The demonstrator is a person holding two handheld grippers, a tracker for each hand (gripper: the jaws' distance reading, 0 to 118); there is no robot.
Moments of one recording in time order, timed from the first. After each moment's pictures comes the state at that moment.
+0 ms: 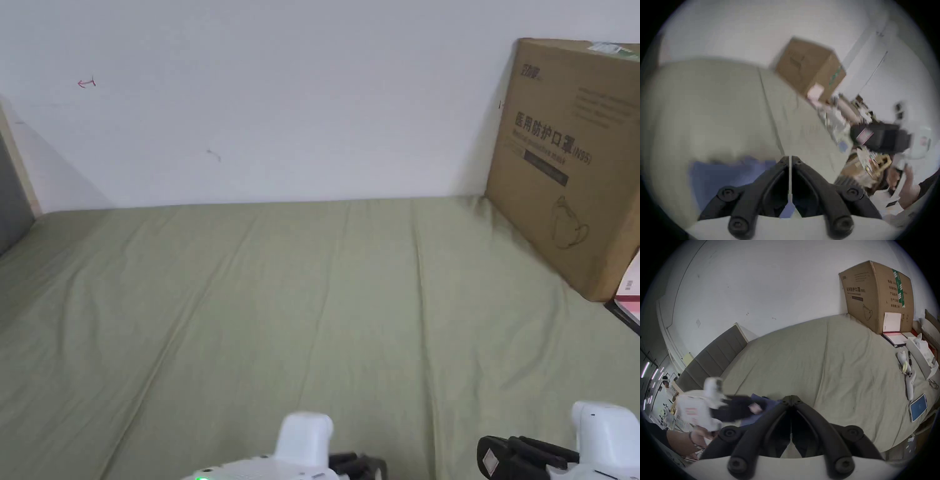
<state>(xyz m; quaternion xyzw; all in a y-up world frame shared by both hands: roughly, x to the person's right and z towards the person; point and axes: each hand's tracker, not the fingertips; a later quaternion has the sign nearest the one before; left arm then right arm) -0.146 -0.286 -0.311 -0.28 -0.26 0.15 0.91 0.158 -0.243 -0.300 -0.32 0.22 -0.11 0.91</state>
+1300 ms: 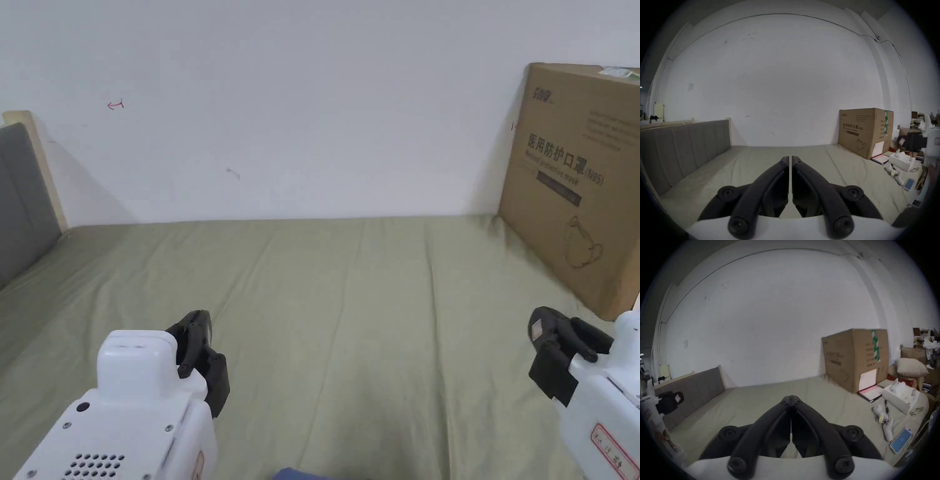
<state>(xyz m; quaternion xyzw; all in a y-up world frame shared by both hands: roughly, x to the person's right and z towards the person) -0.217 -0.205 -0.260 -0.01 0.05 0.00 1.00 0.134 -0.200 -0.321 -0.07 0.10 -0.08 0.99</state>
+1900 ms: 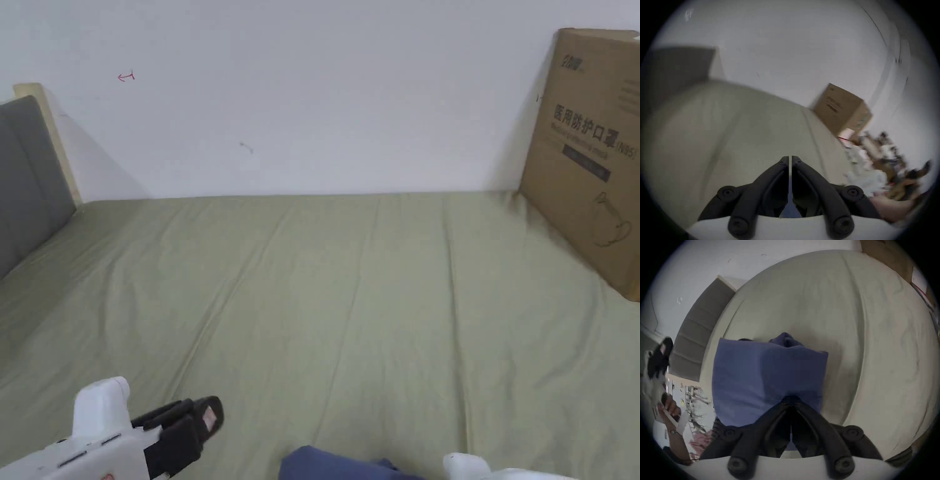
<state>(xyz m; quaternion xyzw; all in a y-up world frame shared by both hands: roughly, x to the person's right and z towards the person) -0.317 -0.286 -0.272 -0.25 -0.15 0.27 0.92 0.072 -0.381 -0.373 -0.59 0.24 -0.11 0.76</state>
